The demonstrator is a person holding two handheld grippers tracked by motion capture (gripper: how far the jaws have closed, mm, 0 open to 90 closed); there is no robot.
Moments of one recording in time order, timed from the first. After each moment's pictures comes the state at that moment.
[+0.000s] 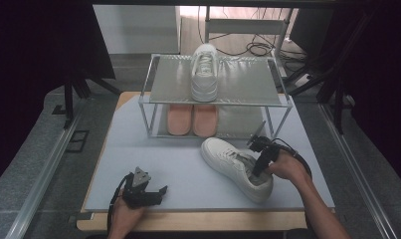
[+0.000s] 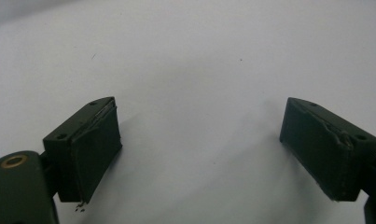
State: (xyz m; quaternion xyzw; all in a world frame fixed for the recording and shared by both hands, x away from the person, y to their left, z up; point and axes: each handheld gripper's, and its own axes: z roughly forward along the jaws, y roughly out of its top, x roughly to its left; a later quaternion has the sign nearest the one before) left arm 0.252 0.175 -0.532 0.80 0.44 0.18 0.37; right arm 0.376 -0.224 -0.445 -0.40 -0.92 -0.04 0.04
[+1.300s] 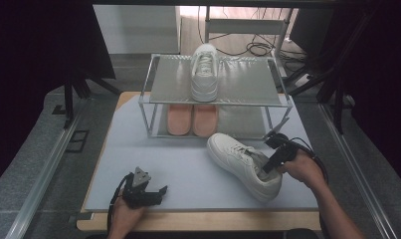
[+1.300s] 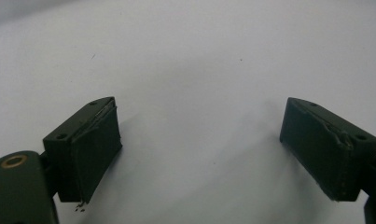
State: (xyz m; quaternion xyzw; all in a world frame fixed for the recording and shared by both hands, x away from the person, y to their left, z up) left arm 0.252 0.174 -0.532 0.80 0.44 0.18 0.37; right arm 0.360 -0.262 -0.412 -0.47 -0.88 -0.11 0.04
